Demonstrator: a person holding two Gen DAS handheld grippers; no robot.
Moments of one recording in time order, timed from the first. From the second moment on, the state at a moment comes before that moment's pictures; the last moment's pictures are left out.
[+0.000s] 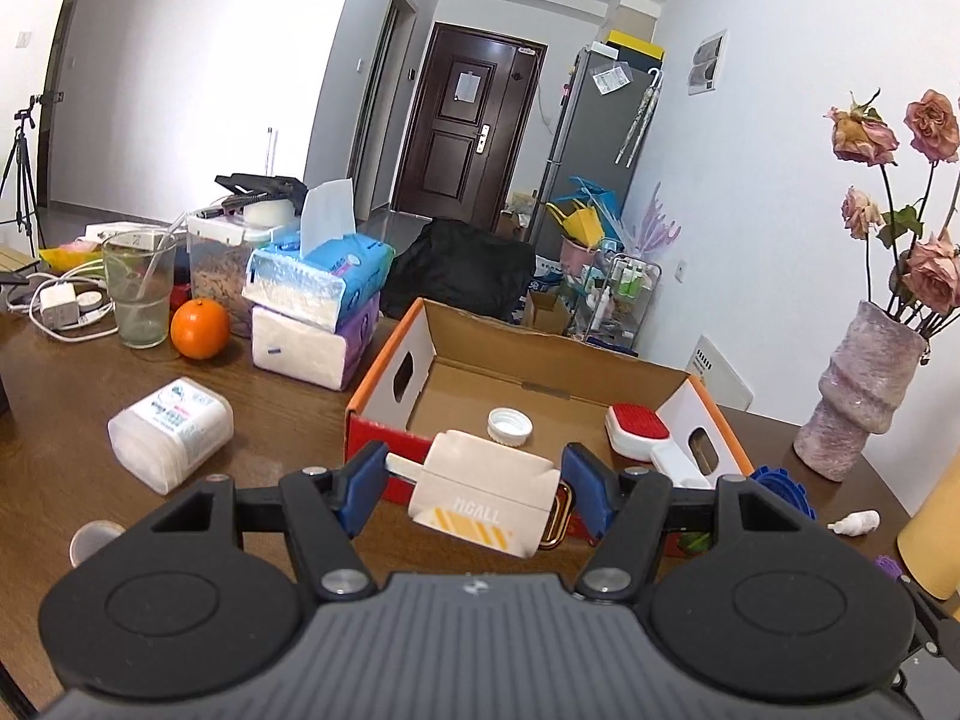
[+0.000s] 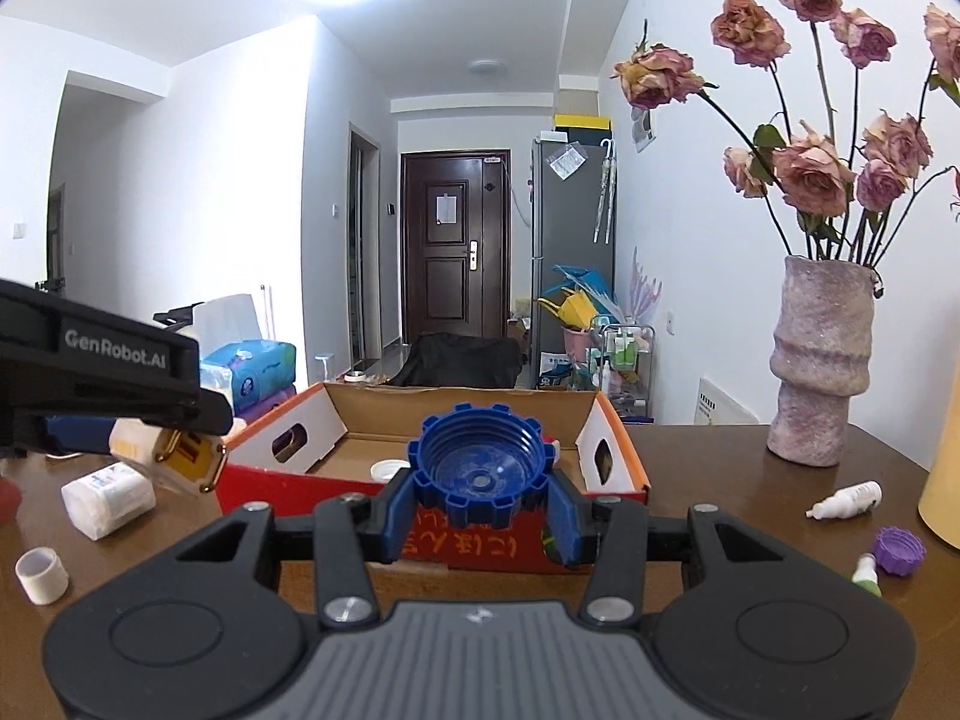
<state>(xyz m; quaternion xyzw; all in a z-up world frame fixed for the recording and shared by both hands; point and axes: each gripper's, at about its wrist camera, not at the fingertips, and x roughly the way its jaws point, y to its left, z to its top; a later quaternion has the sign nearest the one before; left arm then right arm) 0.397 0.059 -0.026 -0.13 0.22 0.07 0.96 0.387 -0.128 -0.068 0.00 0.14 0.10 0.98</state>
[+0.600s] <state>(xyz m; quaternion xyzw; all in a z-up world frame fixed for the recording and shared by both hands) 0.456 0.074 -0.023 -0.11 0.21 0.09 0.97 0.458 -0.121 -0.057 0.03 0.15 0.10 0.98</state>
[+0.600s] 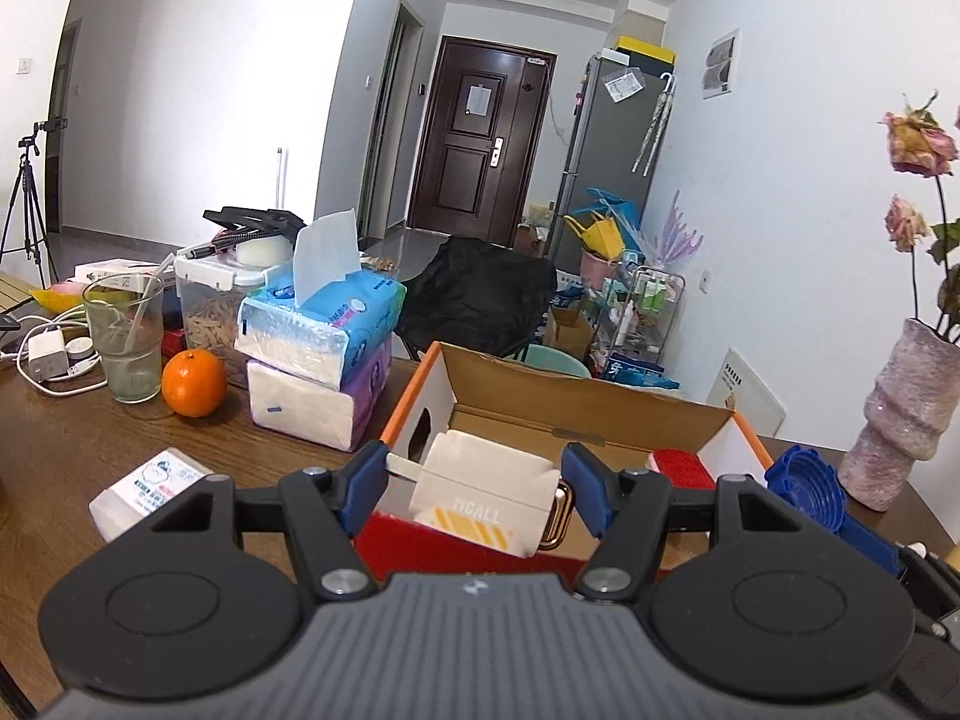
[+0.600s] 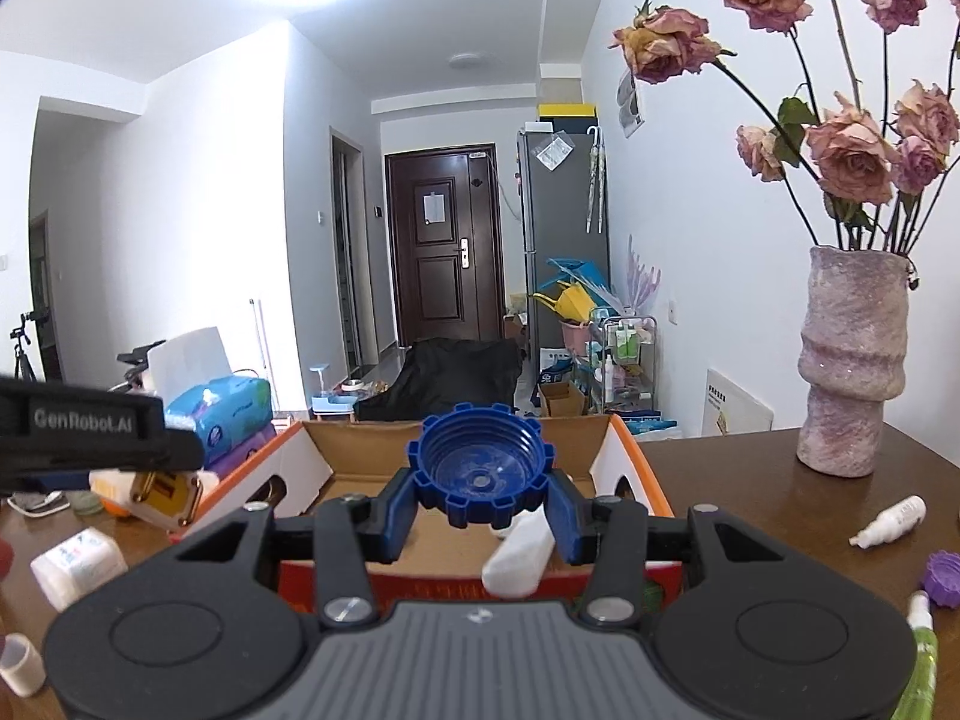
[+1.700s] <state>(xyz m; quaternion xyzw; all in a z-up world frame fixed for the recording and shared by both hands) 0.563 0.093 -0.043 -0.07 0.23 0.11 0.96 0.565 -0.098 -0.059 0.01 0.20 0.10 0.98</state>
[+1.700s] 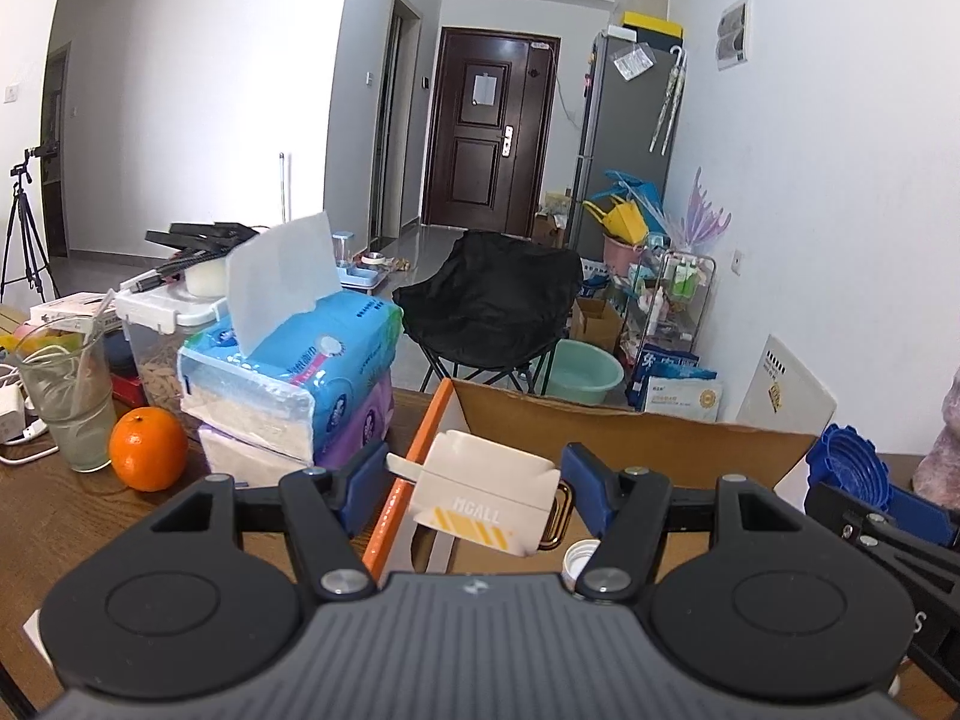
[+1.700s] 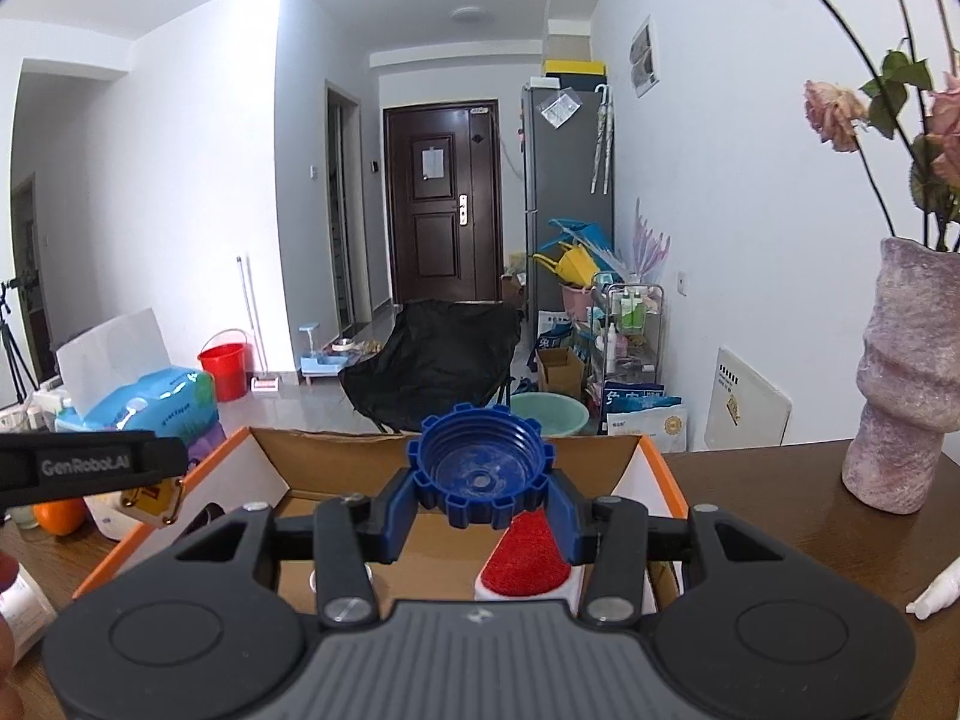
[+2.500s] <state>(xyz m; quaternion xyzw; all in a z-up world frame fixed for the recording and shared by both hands) 0.572 0.094 -0.053 -0.05 0.23 0.12 0.96 0.581 -0.107 -0.073 0.00 0.23 0.06 0.97</state>
